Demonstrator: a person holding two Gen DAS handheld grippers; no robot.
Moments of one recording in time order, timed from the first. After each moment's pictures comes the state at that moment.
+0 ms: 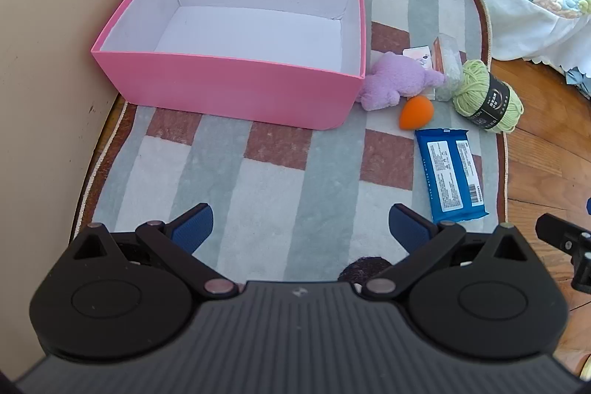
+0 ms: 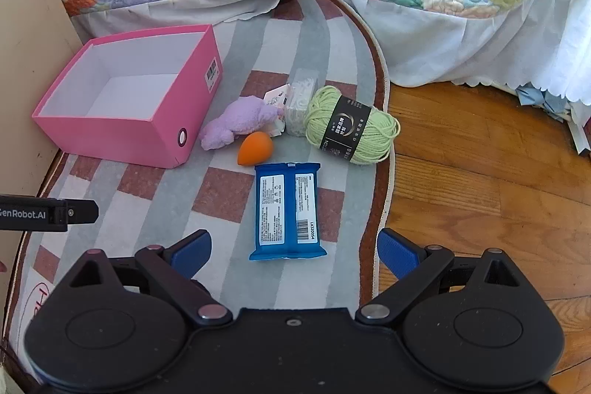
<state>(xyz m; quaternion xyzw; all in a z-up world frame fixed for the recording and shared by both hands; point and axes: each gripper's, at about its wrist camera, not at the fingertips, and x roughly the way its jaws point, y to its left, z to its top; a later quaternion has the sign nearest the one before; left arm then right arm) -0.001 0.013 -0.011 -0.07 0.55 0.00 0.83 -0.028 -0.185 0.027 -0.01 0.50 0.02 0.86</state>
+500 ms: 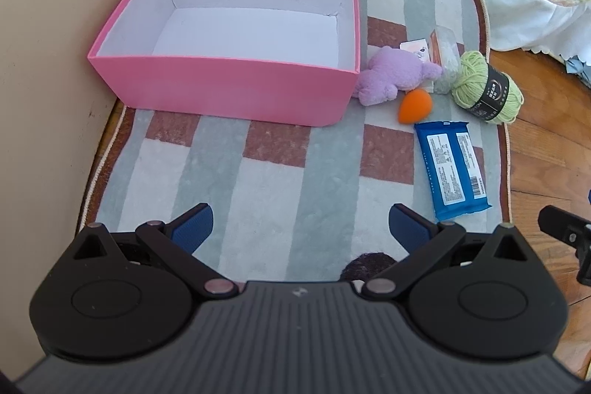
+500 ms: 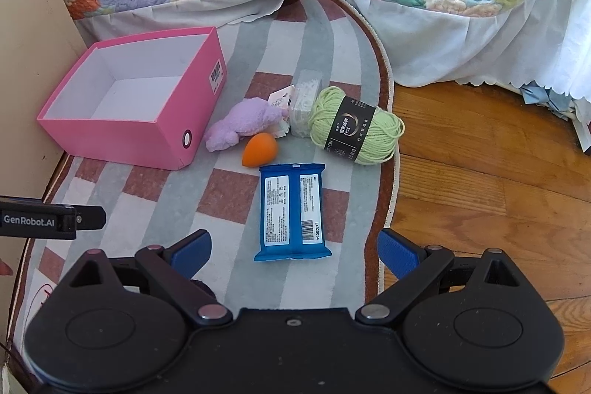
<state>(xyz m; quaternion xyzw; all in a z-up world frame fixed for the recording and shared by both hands) -0.002 0.006 -0.011 -0.05 0.55 0.00 0.83 -0.029 -0.189 0.026 0.00 0.50 0.03 0.86</state>
